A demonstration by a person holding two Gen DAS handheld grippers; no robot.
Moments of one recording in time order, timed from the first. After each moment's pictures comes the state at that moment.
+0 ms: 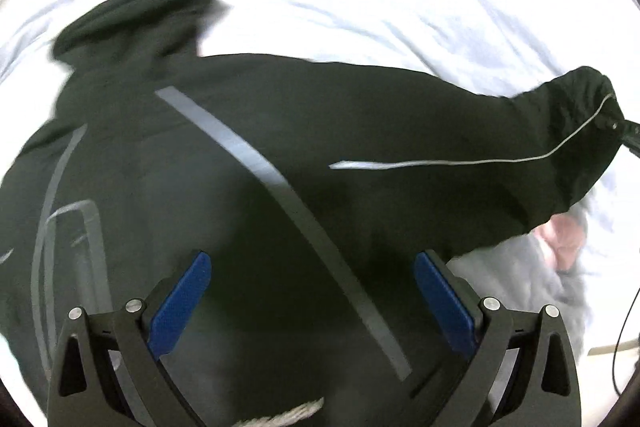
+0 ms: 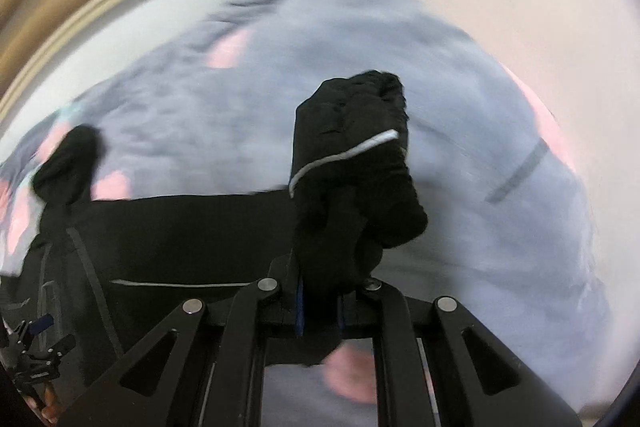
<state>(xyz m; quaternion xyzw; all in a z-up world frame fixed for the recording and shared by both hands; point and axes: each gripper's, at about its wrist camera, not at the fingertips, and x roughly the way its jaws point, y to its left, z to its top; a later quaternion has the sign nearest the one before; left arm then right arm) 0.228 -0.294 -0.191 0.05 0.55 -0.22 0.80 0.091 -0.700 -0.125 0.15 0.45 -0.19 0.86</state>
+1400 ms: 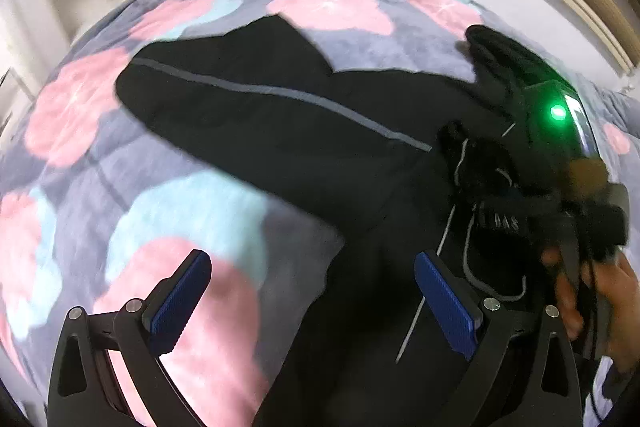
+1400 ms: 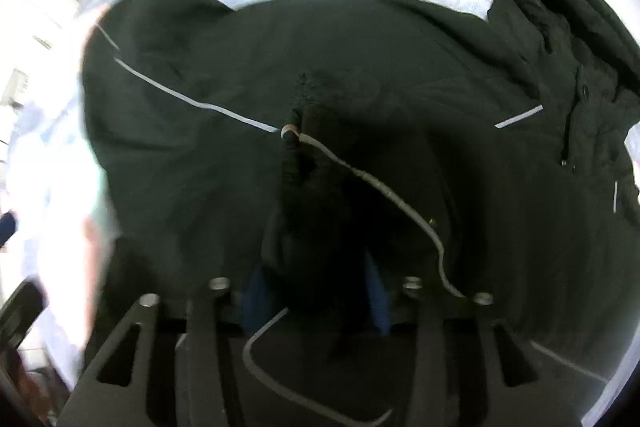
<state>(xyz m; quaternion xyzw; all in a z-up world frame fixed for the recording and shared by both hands) 0.179 0.090 -0.194 -0.09 0.51 0.09 0.85 0.265 -0.087 -0.281 -0.08 0.60 0.24 0.76</state>
